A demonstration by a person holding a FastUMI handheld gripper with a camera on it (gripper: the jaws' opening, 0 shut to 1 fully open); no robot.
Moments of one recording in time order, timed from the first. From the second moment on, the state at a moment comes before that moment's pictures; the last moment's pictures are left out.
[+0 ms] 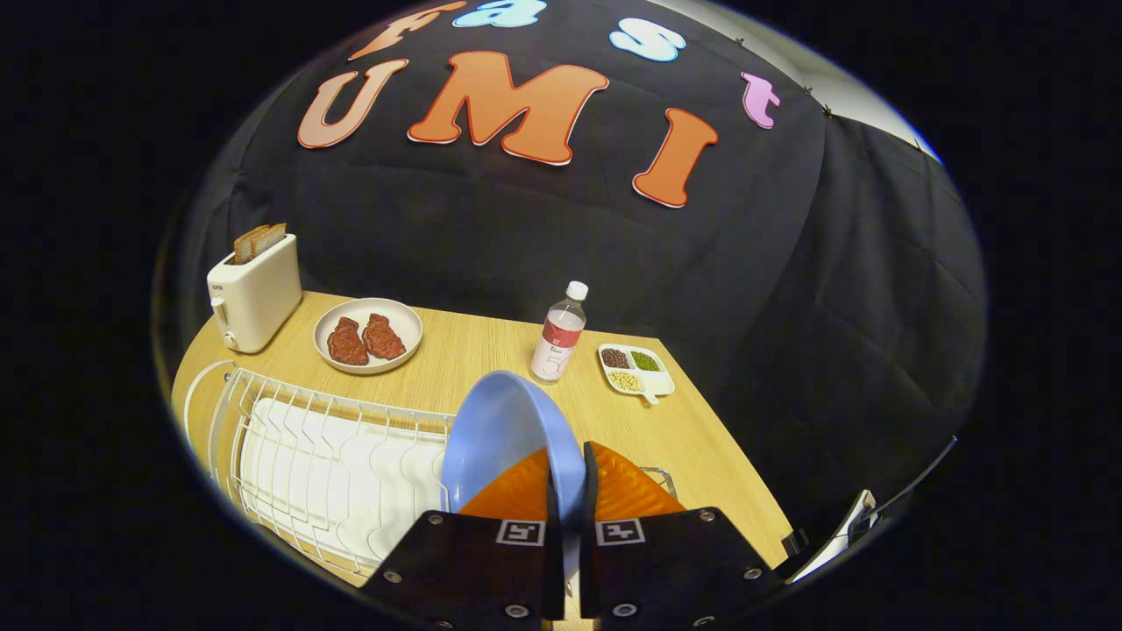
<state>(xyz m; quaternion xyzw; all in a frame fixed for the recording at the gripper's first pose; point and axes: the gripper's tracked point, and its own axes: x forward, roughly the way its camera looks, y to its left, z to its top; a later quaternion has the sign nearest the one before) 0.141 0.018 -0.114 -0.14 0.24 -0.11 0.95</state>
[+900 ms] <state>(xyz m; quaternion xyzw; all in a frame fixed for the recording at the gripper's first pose) 0.083 0.019 -0.061 -0.07 0.21 -0.10 0.97</state>
